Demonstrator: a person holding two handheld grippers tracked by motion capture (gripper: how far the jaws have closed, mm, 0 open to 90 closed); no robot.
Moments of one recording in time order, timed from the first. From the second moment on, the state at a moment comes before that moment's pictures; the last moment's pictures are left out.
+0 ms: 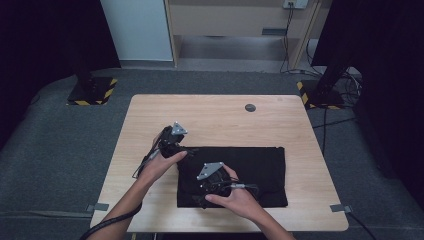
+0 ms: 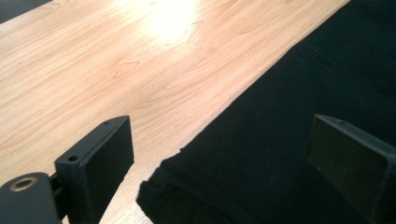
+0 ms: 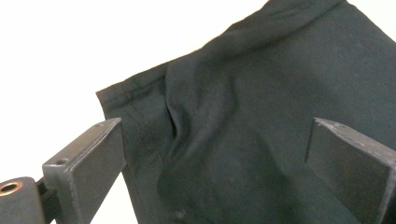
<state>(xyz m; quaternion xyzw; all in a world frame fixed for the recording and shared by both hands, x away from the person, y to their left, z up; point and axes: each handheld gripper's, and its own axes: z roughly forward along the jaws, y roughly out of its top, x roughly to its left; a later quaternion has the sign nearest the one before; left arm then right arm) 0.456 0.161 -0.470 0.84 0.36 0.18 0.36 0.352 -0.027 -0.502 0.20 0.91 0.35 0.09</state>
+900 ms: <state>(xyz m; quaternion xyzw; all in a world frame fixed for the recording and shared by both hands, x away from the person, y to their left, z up) 0.489 0.168 -0.479 0.85 0.35 0.19 0.34 0.340 -0.004 -0.518 0.19 0.92 0.34 0.09</state>
